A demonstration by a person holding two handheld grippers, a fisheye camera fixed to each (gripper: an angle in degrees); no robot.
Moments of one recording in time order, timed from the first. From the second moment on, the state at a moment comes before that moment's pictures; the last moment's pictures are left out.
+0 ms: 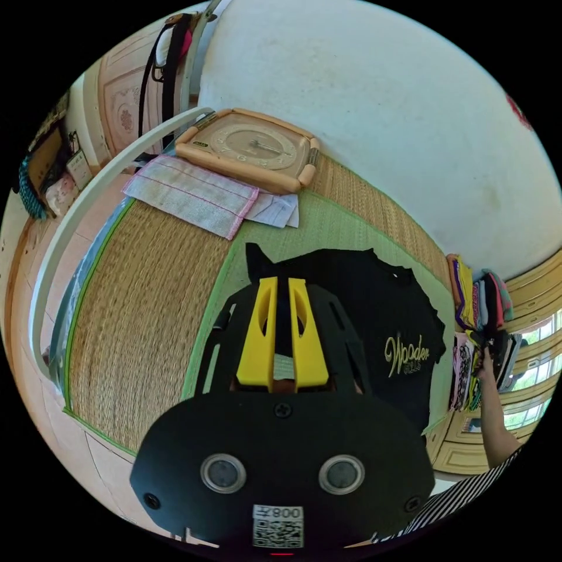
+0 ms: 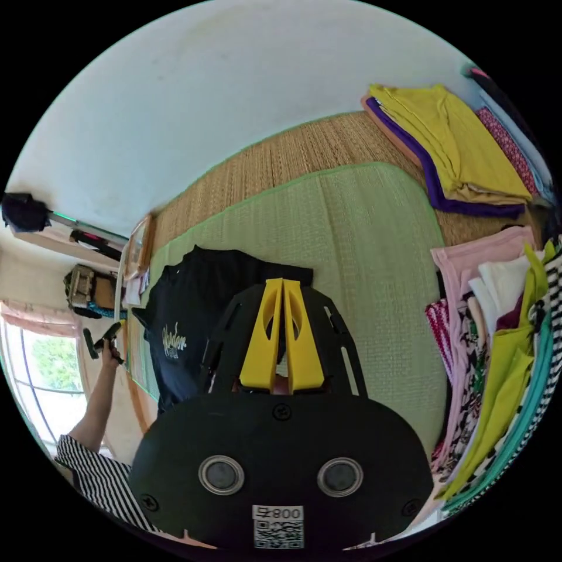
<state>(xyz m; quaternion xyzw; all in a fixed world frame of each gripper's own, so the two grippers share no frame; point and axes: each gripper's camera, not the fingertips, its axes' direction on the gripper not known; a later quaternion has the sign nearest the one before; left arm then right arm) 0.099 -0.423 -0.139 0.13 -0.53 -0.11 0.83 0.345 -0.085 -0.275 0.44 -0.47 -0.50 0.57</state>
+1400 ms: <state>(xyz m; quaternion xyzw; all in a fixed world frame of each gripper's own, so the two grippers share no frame) 0.085 -0.439 0.030 0.06 -0.57 -0.11 0.81 0.152 -0.042 -0.111 0.52 -0.41 -0.48 0.57</state>
